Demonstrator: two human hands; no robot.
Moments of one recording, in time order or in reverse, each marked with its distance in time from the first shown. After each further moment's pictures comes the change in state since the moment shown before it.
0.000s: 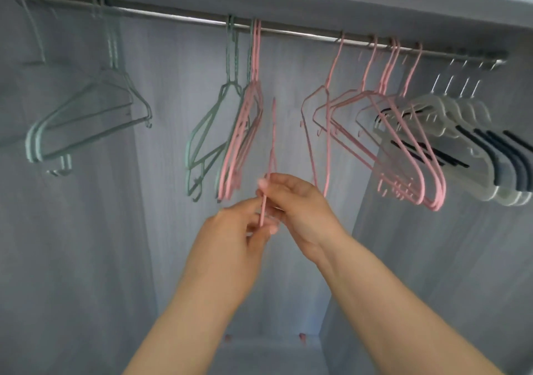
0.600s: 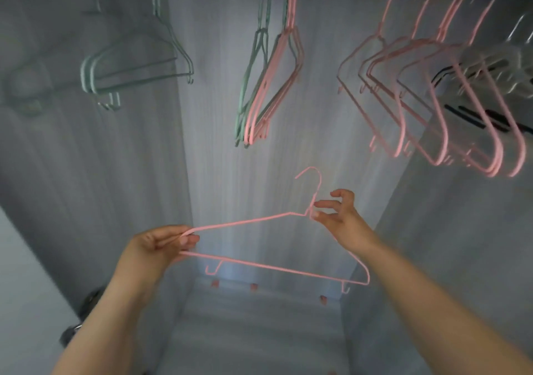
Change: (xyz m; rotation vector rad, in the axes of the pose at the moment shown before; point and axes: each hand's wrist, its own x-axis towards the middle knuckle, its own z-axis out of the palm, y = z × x) left_hand -0.096 -0.118 -0.030 -0.437 0.258 -0.601; right_hand 0.003 0.123 -0.108 -0.661 -0.082 0.032
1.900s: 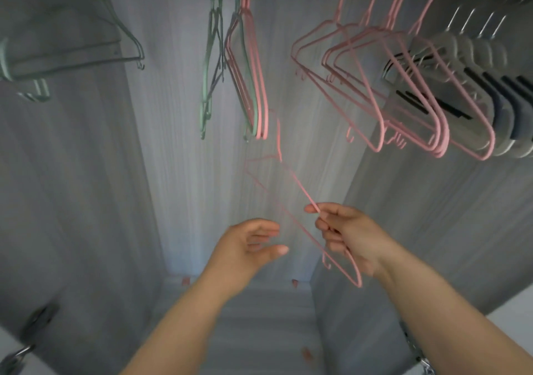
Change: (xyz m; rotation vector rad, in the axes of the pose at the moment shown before) left_hand -0.020 0.005 0.138 0.191 -0.485 0.089; right_hand -0.080 -0.051 -0.043 0.573 -0.010 0.349
